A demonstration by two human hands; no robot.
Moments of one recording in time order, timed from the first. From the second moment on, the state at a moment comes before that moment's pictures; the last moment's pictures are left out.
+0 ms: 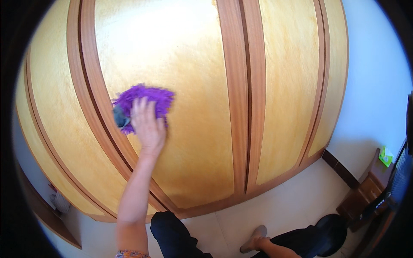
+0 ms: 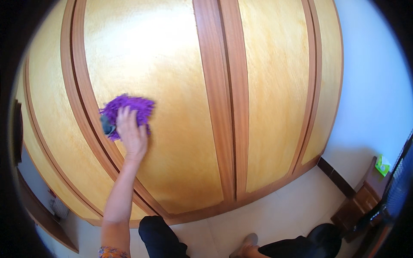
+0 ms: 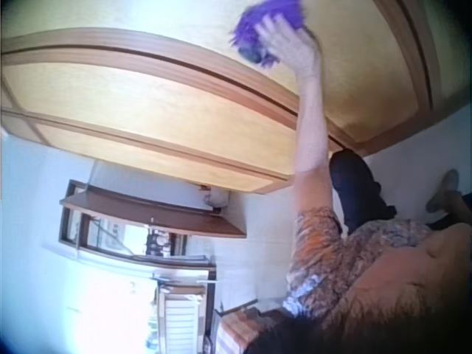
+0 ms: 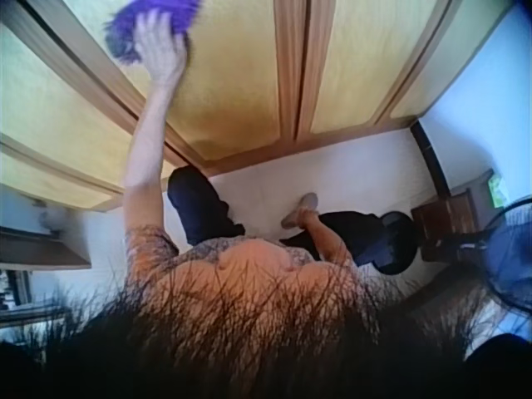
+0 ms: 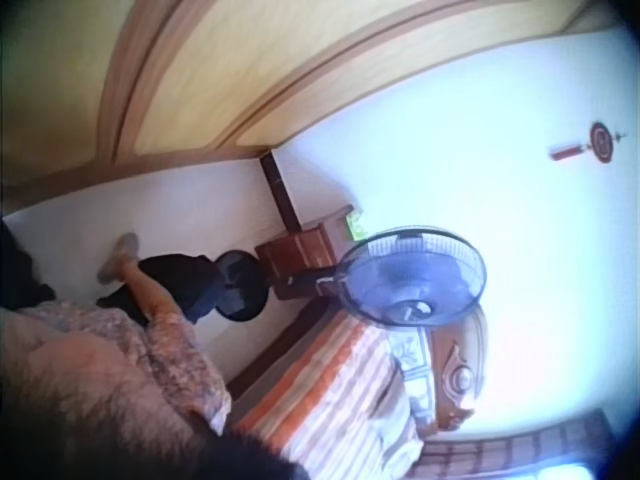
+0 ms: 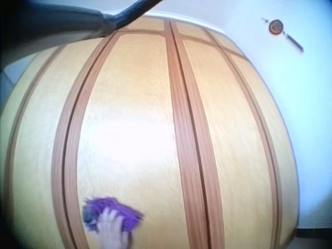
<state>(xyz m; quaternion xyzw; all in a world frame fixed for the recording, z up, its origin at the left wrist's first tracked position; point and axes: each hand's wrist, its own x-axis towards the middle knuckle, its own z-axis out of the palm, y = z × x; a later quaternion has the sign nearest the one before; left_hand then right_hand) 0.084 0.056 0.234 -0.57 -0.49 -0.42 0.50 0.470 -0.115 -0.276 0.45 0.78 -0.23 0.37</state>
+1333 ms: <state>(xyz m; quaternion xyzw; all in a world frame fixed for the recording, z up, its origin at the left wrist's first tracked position) 0.052 0.022 0.101 -0.68 -0.52 -0.34 0.38 0.448 -0.126 -0.054 0.30 0.89 -0.28 0.21</state>
